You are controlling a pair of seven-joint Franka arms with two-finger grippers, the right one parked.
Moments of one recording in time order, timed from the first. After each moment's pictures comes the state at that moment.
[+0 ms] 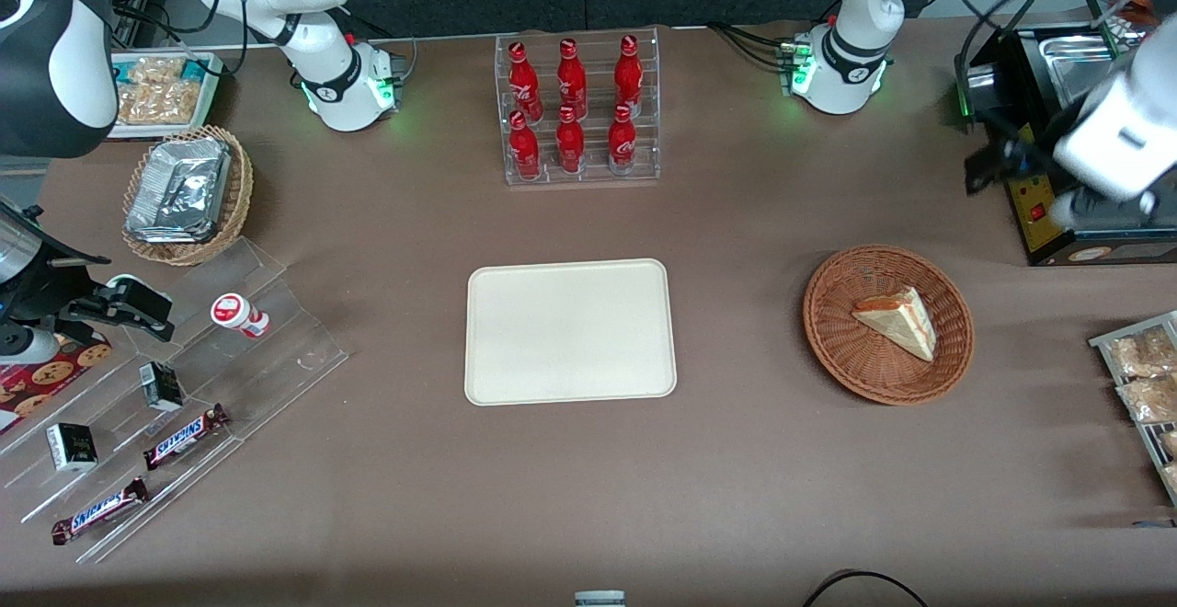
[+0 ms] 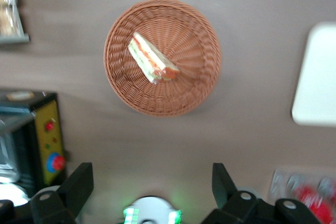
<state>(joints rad) -0.08 0.08 0.00 -1.54 0.03 1.44 -0.26</state>
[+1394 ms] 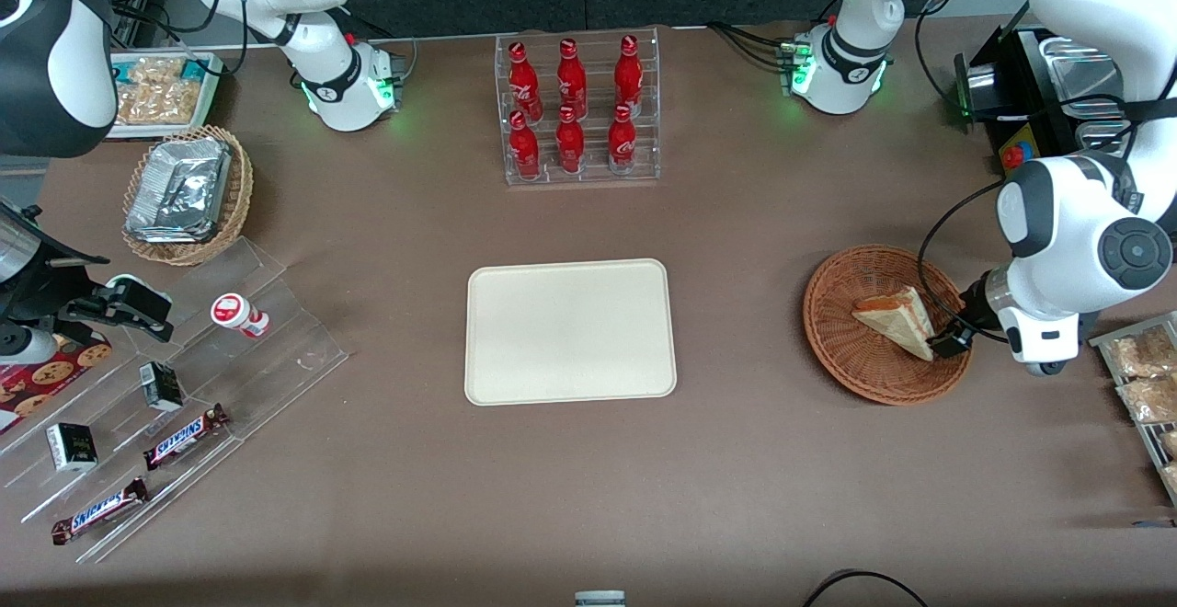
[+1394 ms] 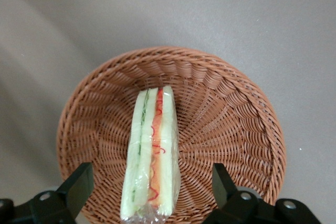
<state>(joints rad) 0.03 0.29 0.02 -1.98 -0.01 2.17 -0.82</state>
